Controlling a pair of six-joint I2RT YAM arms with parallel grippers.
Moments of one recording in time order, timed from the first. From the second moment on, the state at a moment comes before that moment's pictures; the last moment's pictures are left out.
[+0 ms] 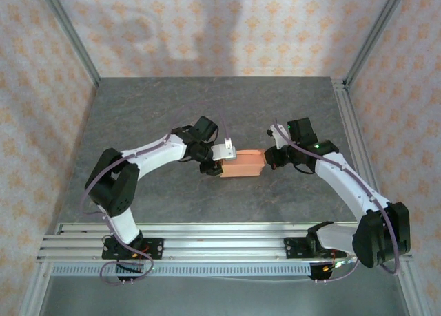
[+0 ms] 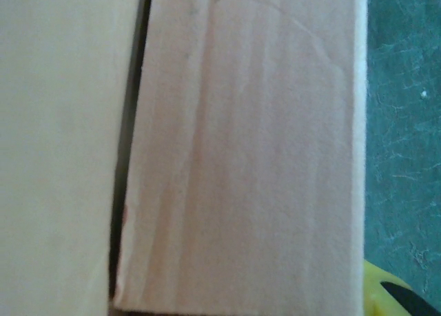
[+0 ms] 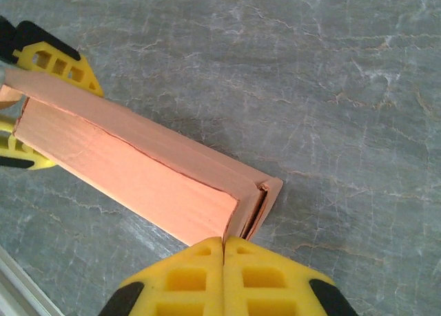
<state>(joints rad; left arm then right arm) -0.58 1.75 1.20 -0.63 0.36 0.68 0.32 1.22 0.91 -0.65 -0.38 -0.02</state>
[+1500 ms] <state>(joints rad) -0.59 1.72 1.17 -0.58 0.21 0.58 0.35 1.18 0.78 -0.46 -0.33 0.06</state>
